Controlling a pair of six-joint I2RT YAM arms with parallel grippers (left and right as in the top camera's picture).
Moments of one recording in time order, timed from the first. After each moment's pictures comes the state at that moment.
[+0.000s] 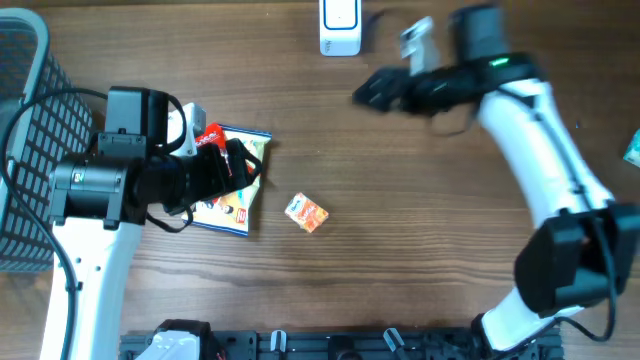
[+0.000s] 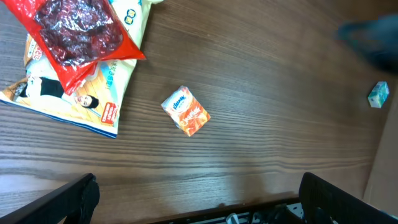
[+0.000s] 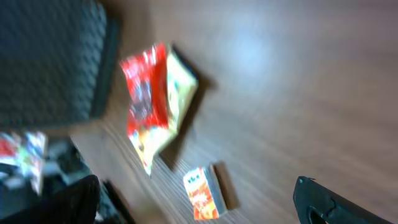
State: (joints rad) left arm -0.10 1.23 1.39 -1.33 0.36 -0.42; right arm 0.25 1.81 1.51 -0.81 -0.73 0.16
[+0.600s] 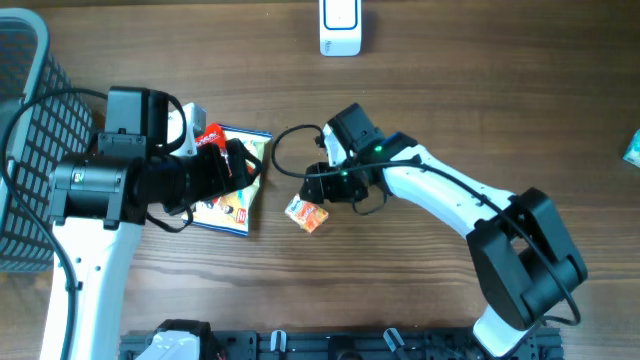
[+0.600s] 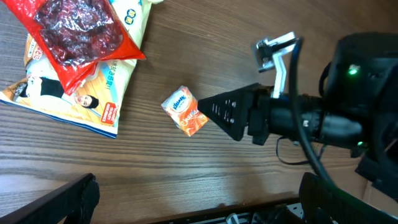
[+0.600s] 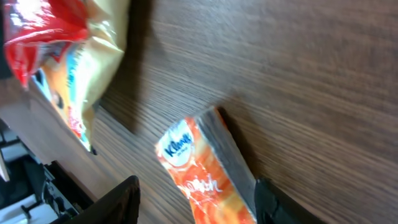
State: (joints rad) left arm -0.10 1.23 1.39 -1.33 0.36 -0.42; right arm 0.61 1.84 1.15 -0.53 -0.50 0.50
